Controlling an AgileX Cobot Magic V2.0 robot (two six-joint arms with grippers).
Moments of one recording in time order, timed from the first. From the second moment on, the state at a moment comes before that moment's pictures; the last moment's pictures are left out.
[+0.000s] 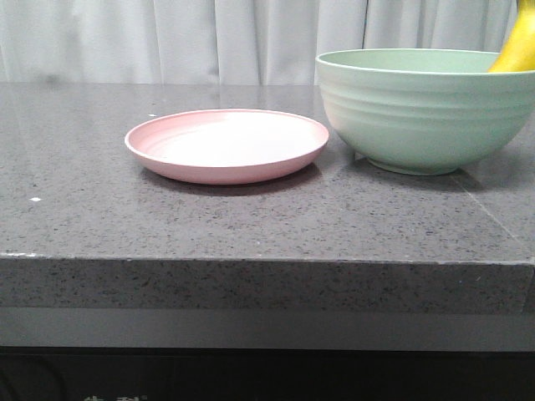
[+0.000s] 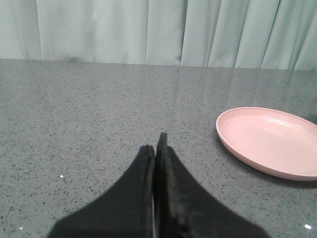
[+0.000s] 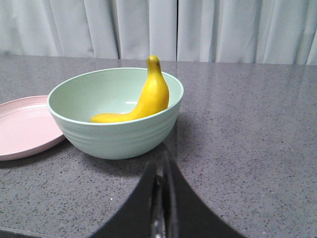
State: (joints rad) left arm -0.18 0.14 -0.33 0.00 0.35 -0.06; right arm 0.00 0.03 -0.35 0.25 0.50 -0.16
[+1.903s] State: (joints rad) left arm -0.02 -0.01 0.00 -0.04 0.27 -0.06; right arm 0.00 0.03 -0.34 0.25 0.49 -0.16
